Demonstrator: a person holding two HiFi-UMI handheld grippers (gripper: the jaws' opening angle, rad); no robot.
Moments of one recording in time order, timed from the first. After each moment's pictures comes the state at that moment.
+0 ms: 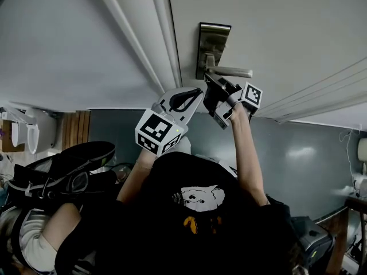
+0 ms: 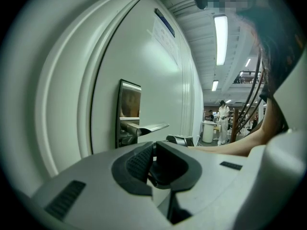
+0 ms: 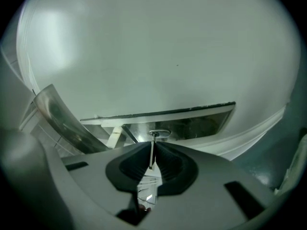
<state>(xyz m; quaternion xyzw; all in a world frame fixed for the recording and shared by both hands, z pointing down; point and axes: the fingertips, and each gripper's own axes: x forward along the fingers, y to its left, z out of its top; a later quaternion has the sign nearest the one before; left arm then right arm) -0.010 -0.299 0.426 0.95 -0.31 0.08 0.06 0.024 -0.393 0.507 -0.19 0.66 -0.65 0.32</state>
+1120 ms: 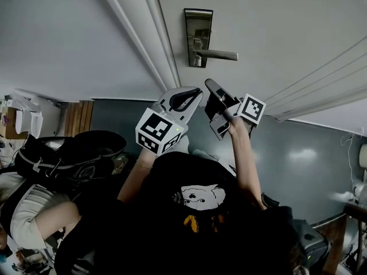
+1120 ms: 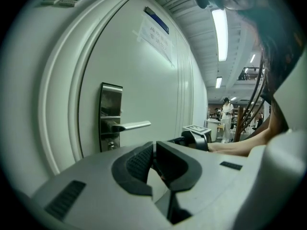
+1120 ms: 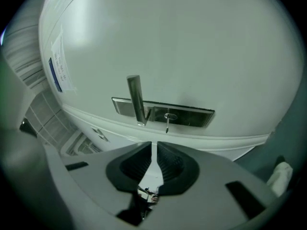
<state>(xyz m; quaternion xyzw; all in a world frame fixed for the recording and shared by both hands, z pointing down) 0.004 -0.255 0.405 0.93 -0.34 0.09 0.07 0.033 -0.313 0.466 -0.25 0.72 -0.59 0.26</state>
